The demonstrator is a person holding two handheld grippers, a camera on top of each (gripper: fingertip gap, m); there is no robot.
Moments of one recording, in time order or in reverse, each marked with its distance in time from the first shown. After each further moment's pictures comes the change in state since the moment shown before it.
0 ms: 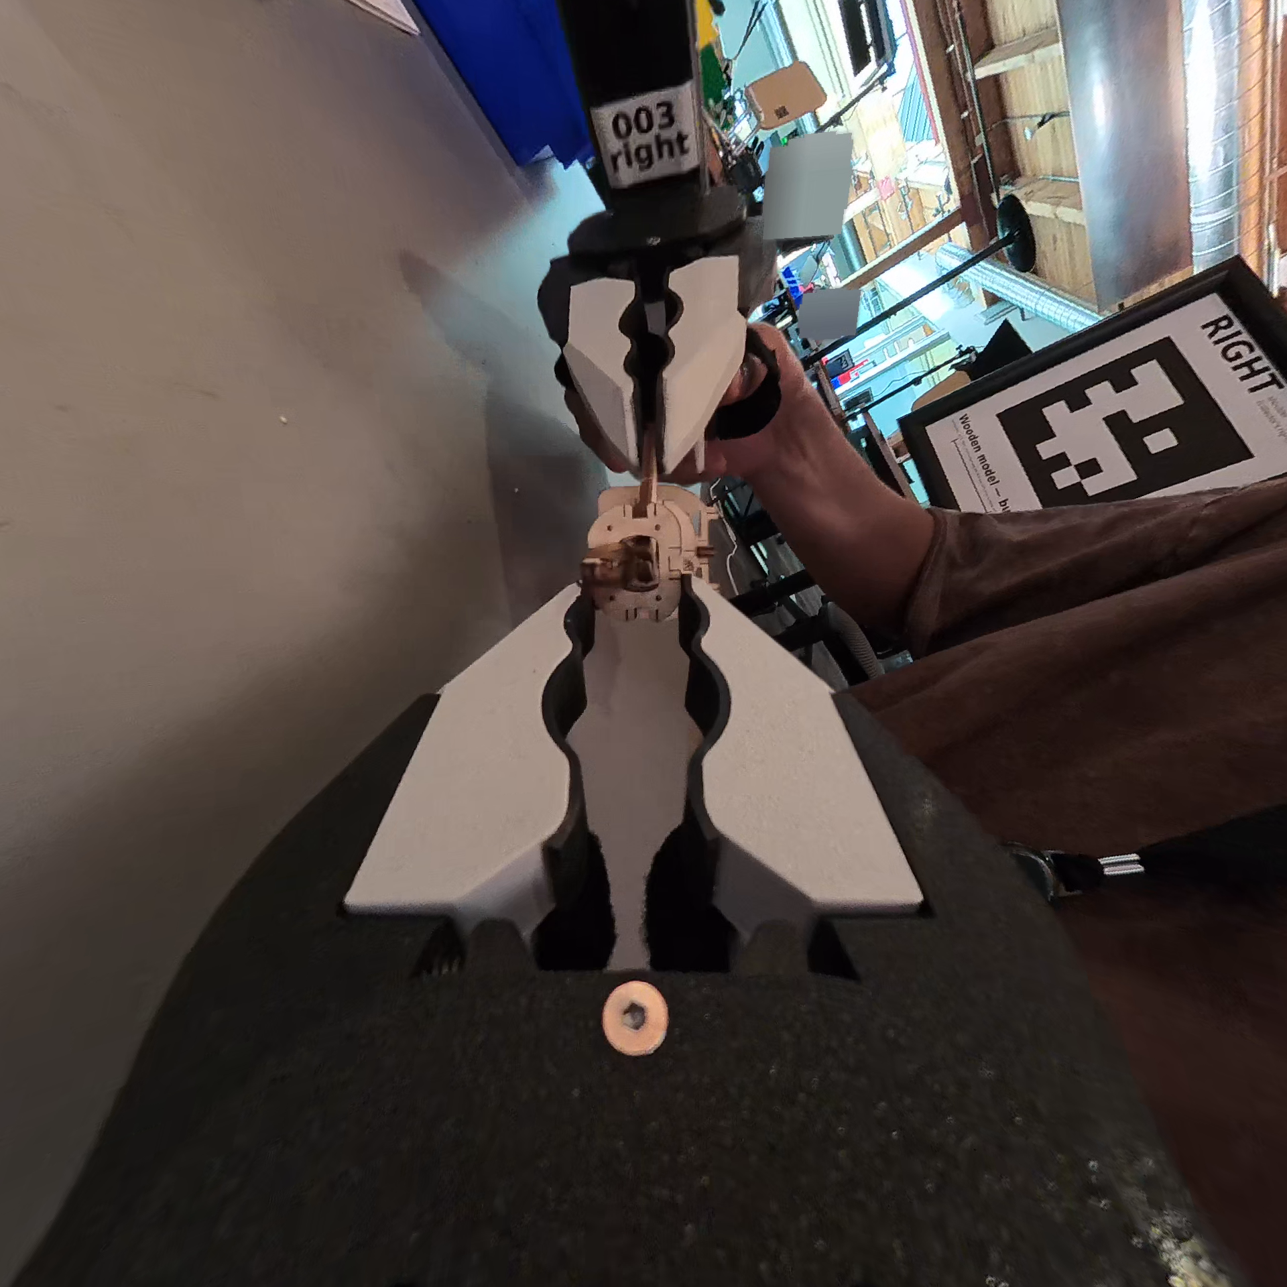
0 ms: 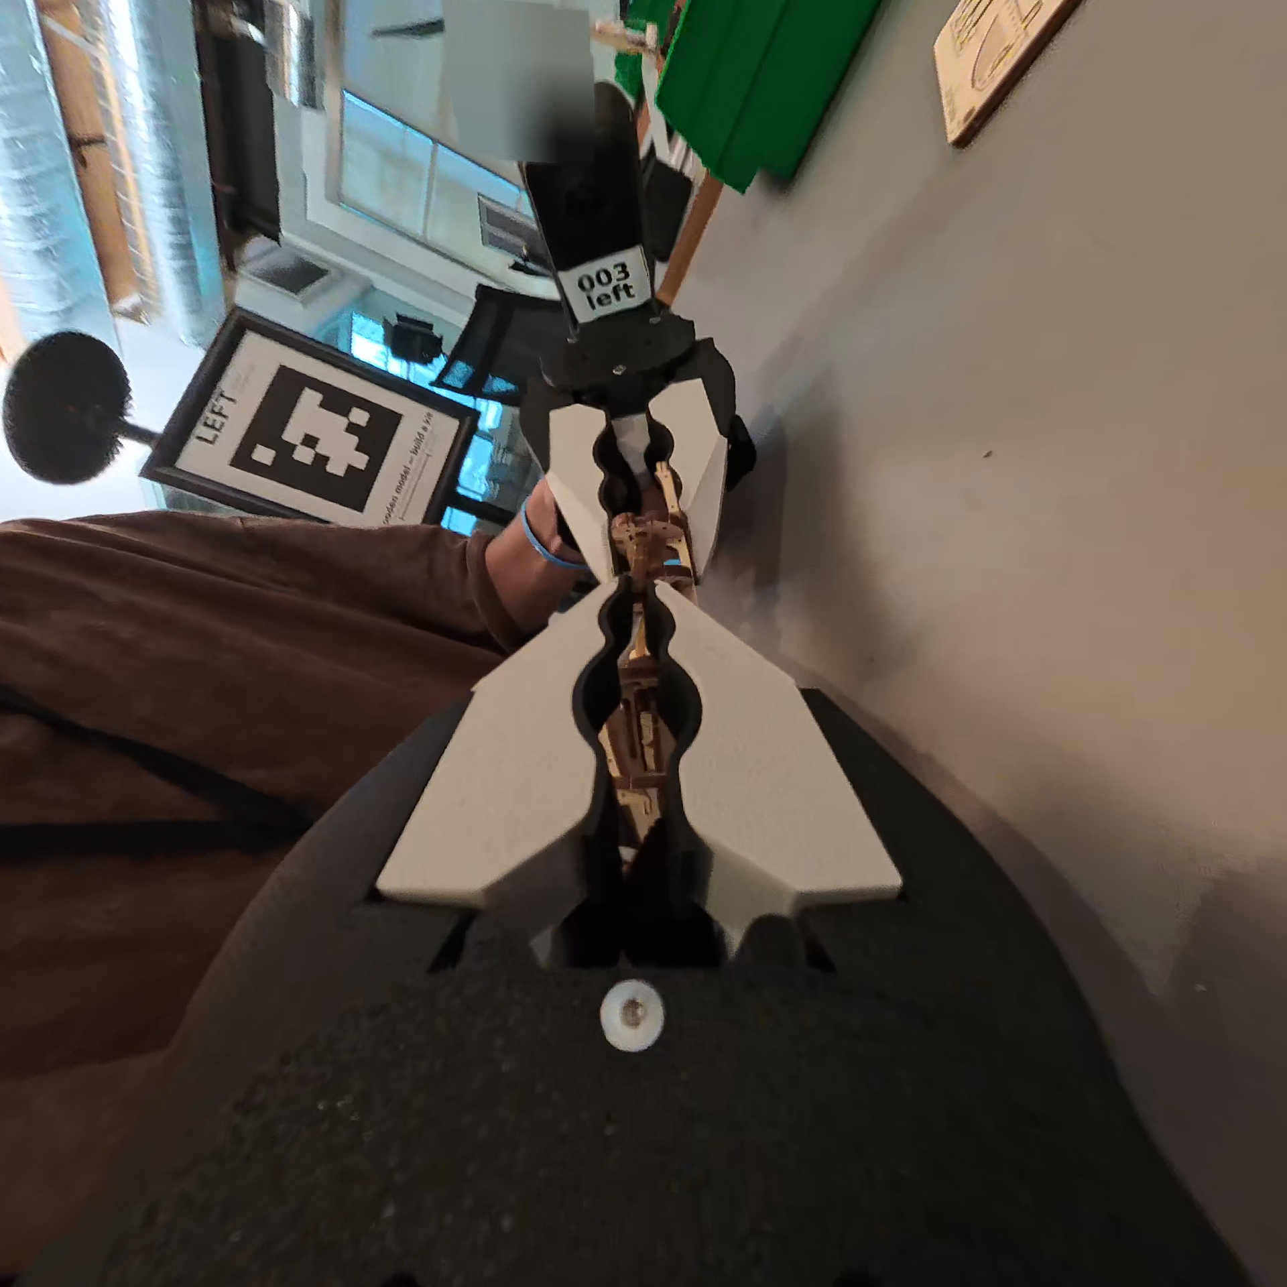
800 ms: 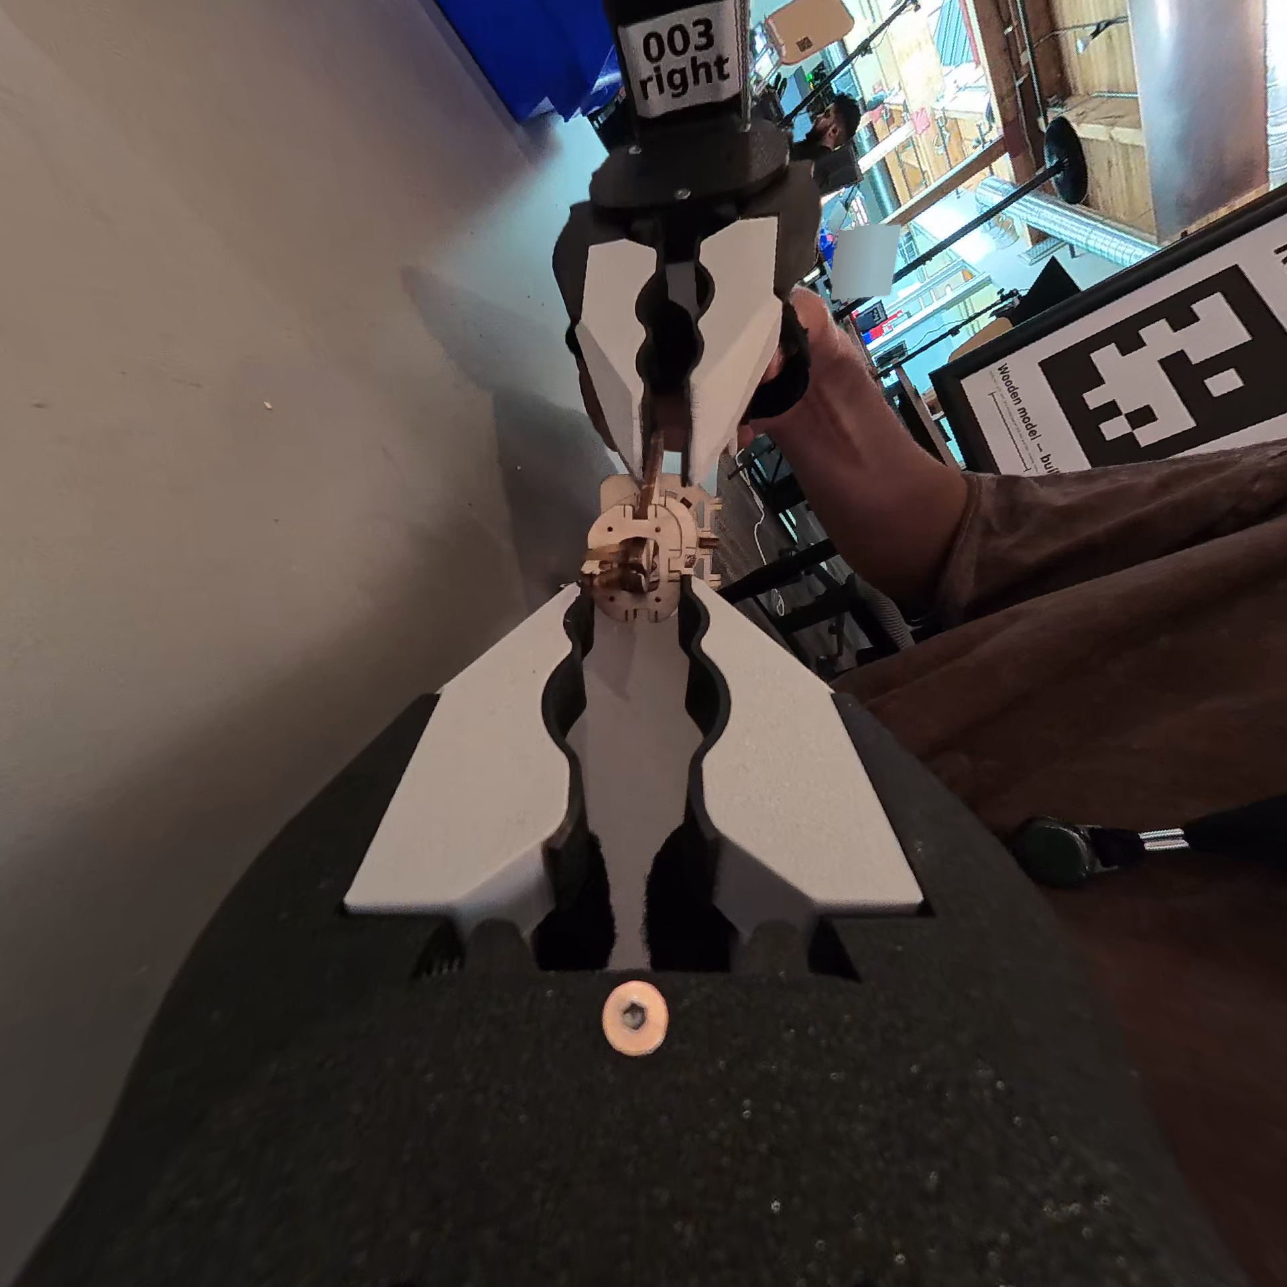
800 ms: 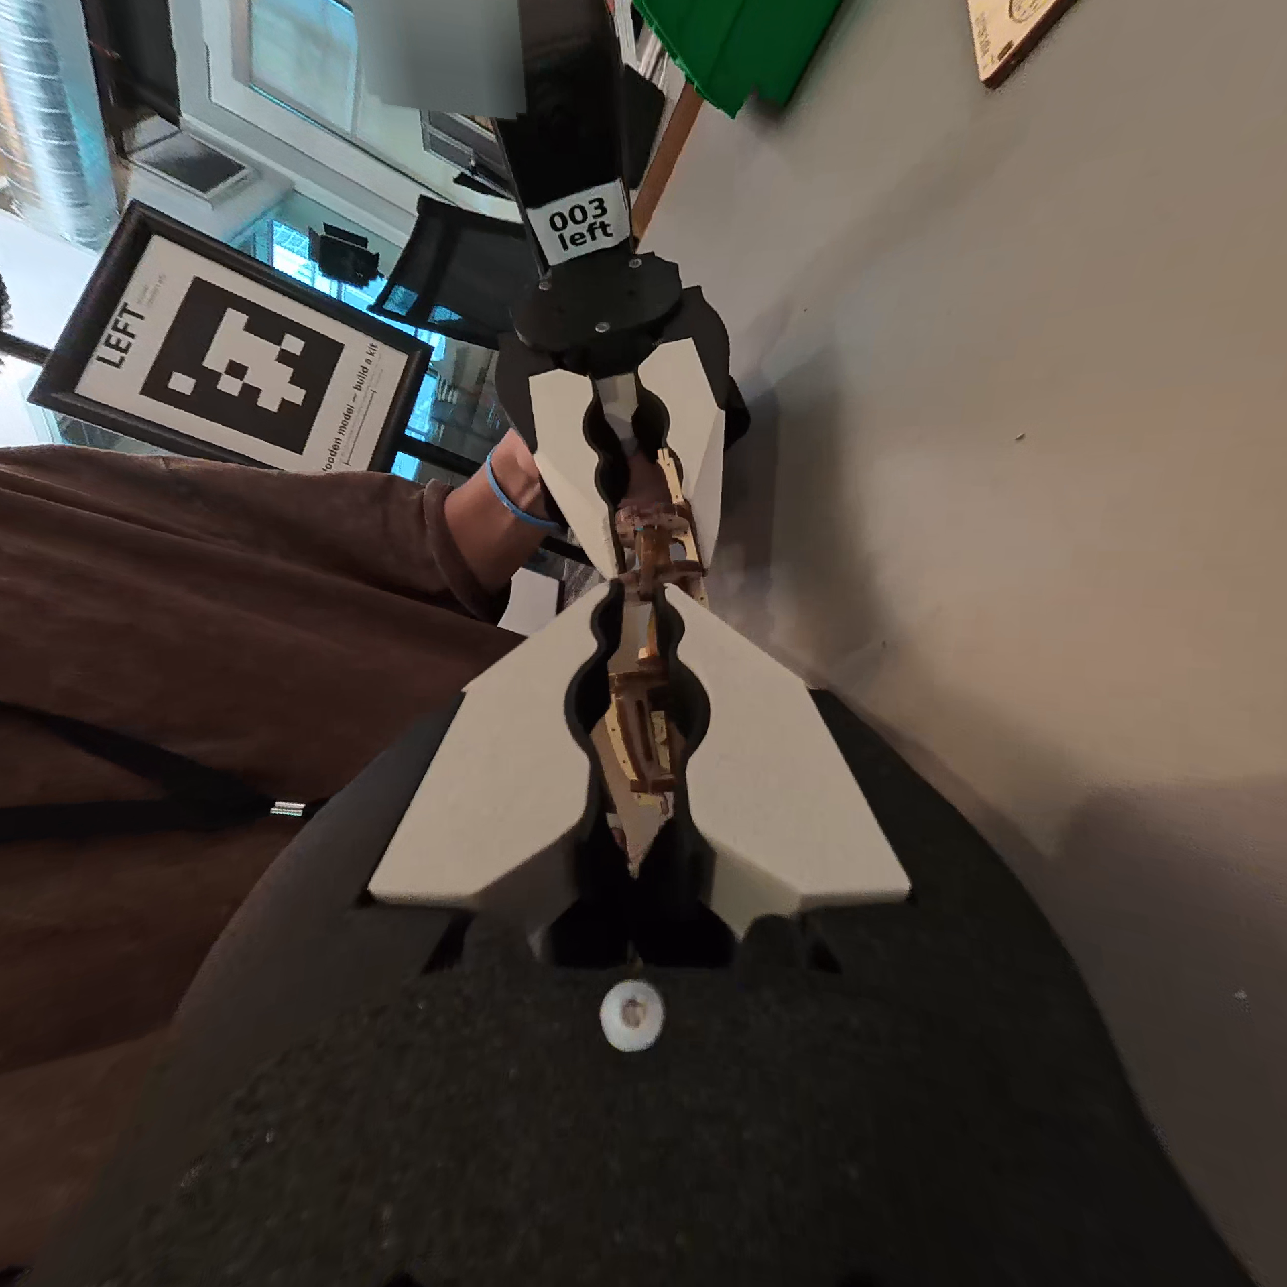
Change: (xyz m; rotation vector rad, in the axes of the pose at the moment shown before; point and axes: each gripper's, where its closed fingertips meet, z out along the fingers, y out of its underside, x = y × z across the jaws) left arm 0.000 0.009 0.002 -0.050 -0.032 0.051; right arm -0.003 0.010 0.006 -0.084 0.066 -0.054
